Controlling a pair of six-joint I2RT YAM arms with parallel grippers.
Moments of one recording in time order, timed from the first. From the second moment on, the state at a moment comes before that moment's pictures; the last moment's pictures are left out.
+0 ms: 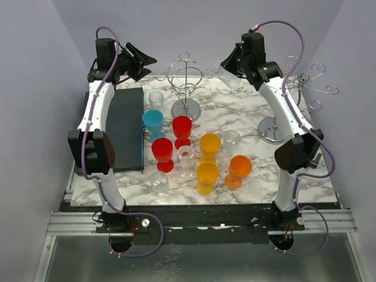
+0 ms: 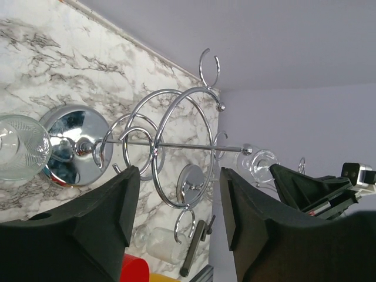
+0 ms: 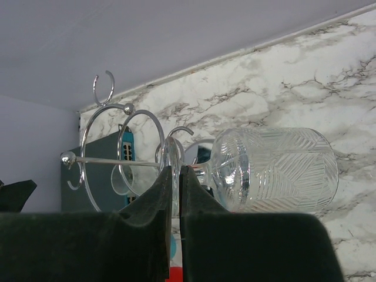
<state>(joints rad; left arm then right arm) 0.02 1.93 1.96 -0.43 0.59 -0.96 0.36 1.99 2.20 -0.63 0.08 0.66</state>
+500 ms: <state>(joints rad) 0.01 1.64 1.76 -0.35 0.56 -0.97 0.36 1.86 2.15 -0.64 -0.04 0.74</state>
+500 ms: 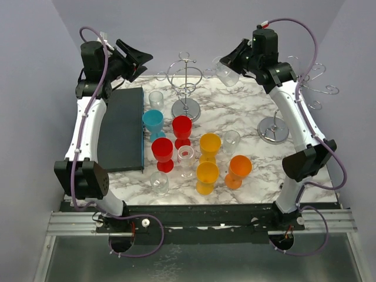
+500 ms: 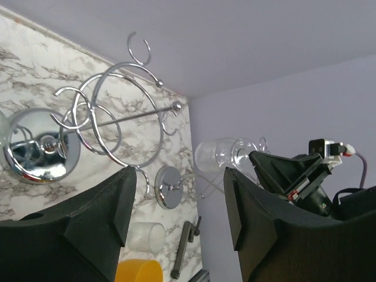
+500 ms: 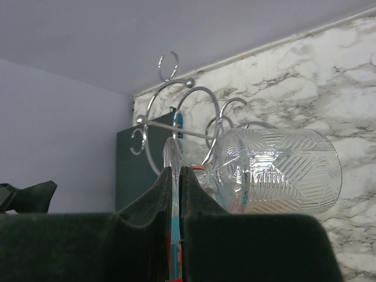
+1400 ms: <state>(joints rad) -0.31 1.41 1.18 0.52 0.58 -1.24 0.36 1.68 1.89 -0.16 -0.53 1.39</state>
